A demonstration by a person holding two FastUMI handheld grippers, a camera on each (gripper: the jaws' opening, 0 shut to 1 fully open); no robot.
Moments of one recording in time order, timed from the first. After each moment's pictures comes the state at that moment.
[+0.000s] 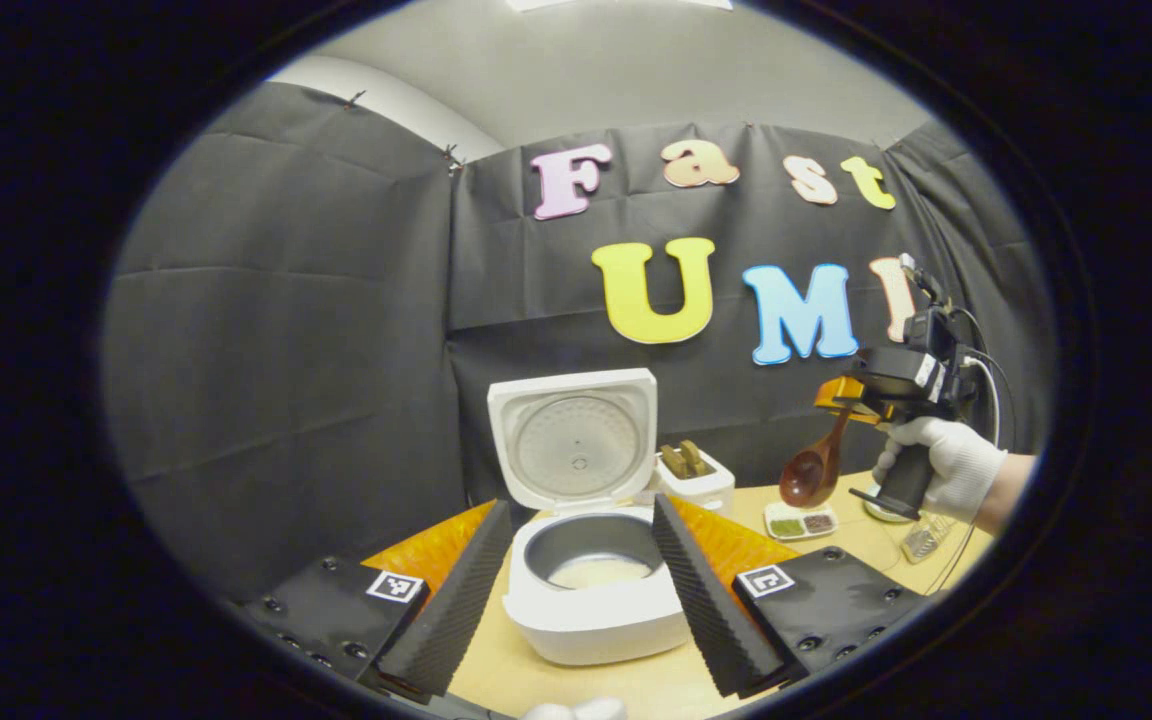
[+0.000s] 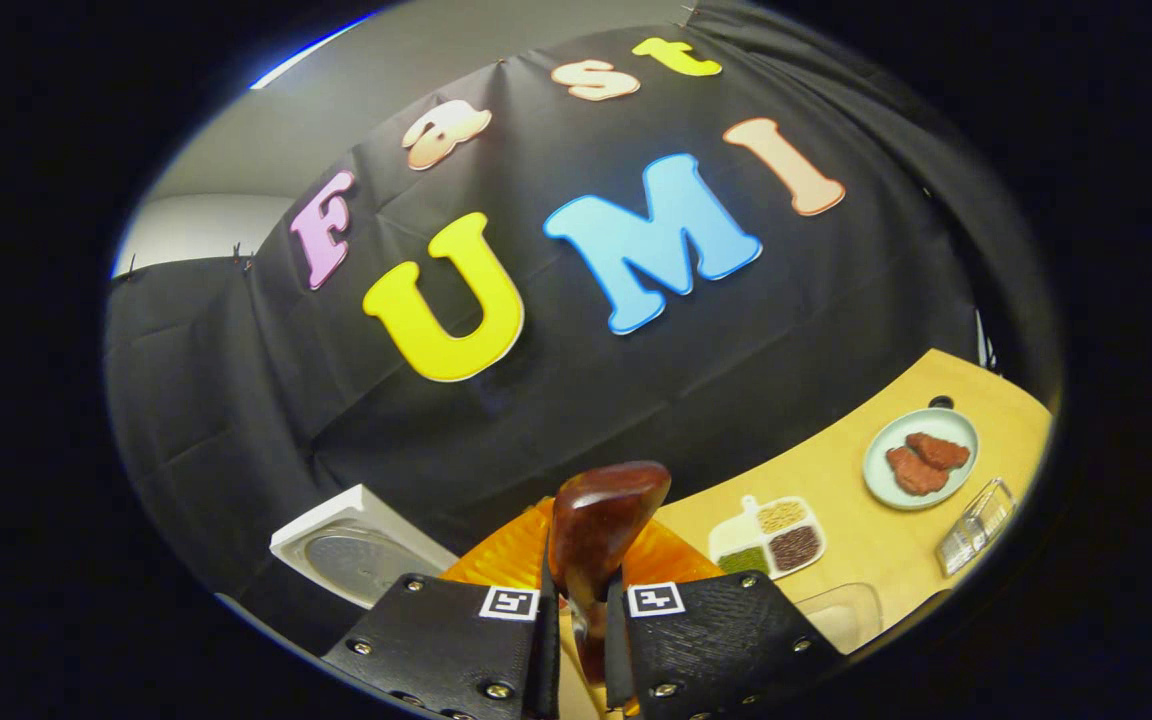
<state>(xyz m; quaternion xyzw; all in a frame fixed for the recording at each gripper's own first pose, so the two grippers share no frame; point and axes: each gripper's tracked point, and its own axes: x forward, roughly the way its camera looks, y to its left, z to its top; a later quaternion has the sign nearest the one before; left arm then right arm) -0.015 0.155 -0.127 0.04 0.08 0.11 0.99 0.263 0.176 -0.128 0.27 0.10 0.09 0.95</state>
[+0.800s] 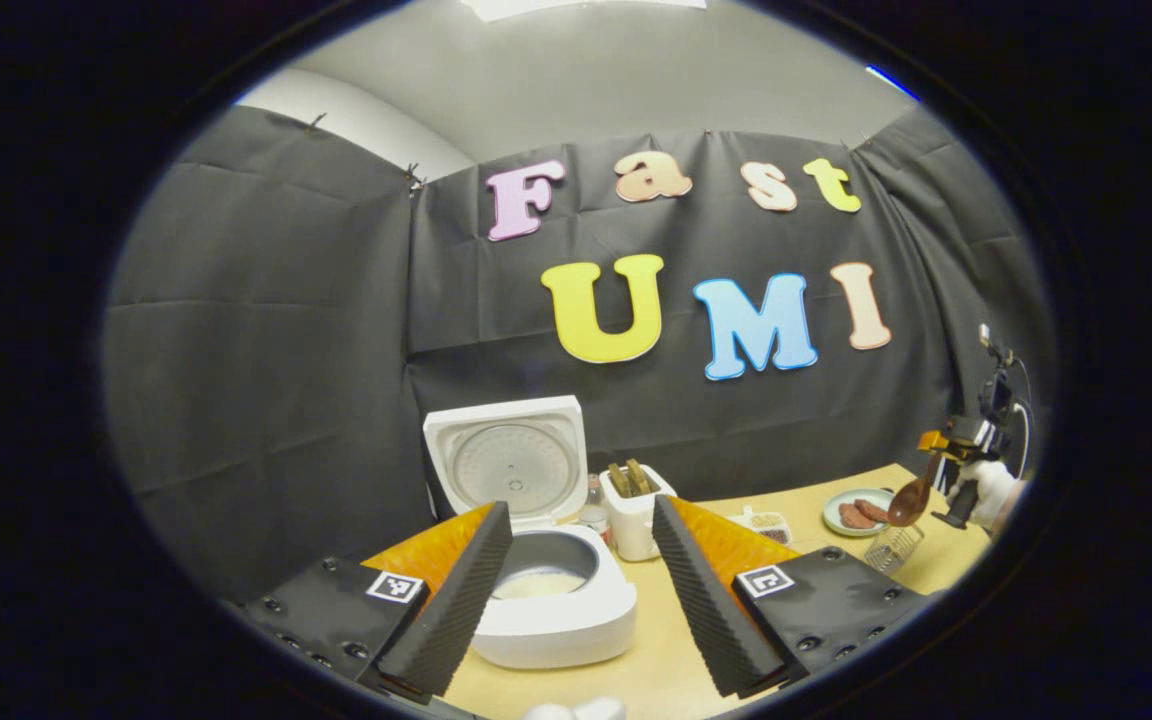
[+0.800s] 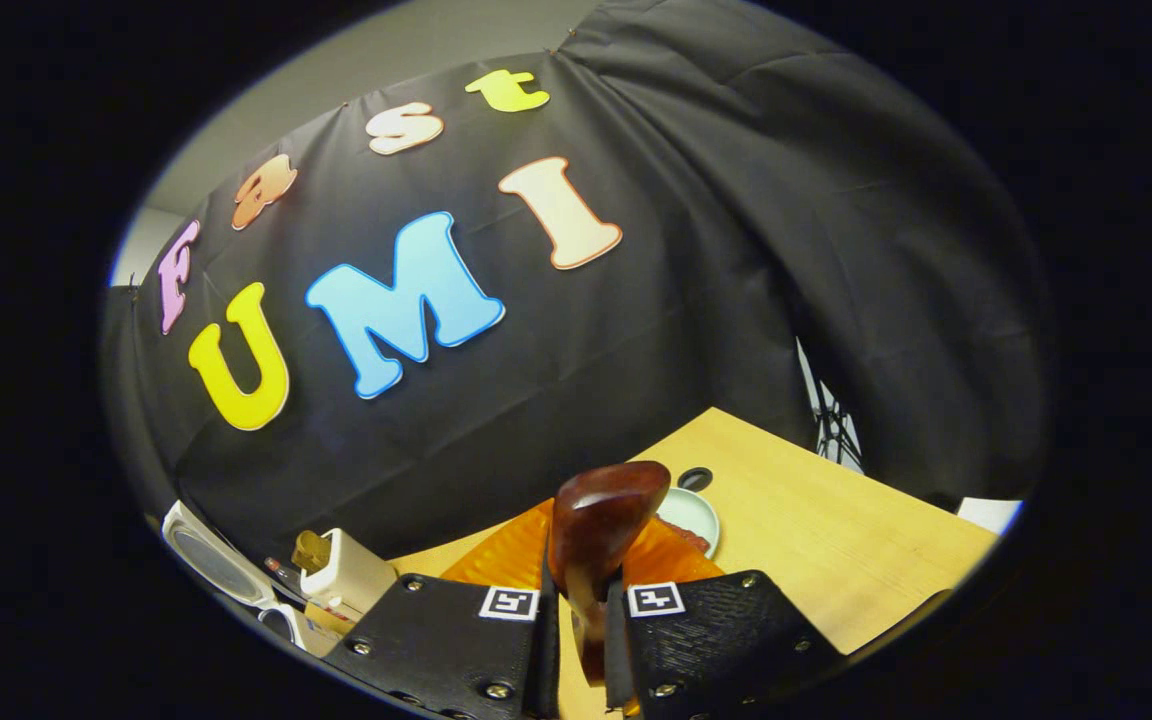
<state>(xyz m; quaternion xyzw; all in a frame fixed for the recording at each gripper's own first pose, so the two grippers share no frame) -0.004 0.071 -0.093 0.05 0.06 0.09 0.99 0.249 -0.124 -0.218 0.25 0.11 -0.10 0.96</state>
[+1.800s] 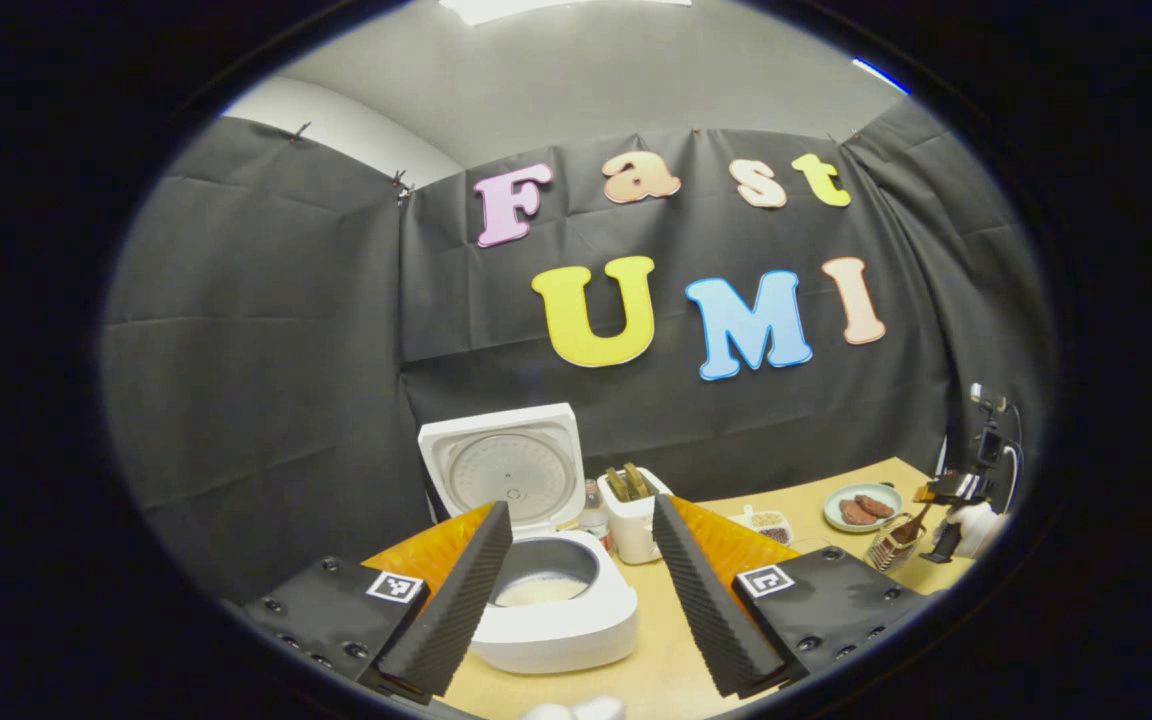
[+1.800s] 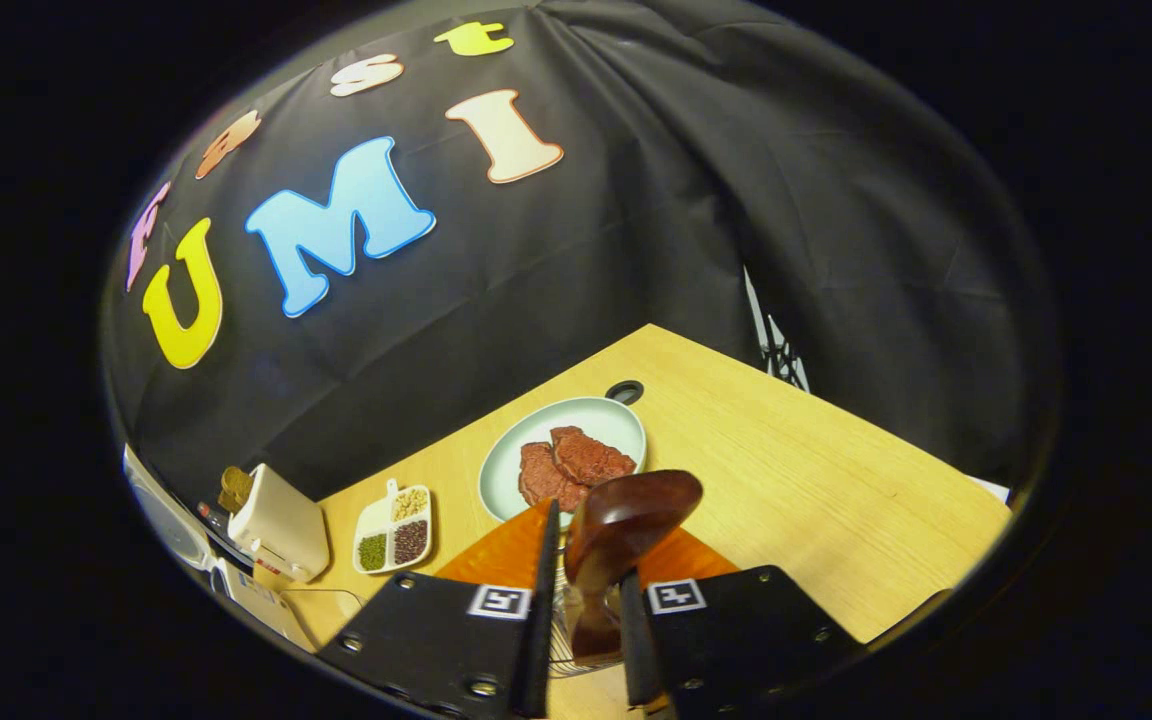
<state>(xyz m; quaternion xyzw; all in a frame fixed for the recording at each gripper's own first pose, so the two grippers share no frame) 0.000 0.067 -0.089 0.06 0.06 0.08 0.99 0.223 -0.130 -0.319 0.22 0.22 -0.14 0.94</state>
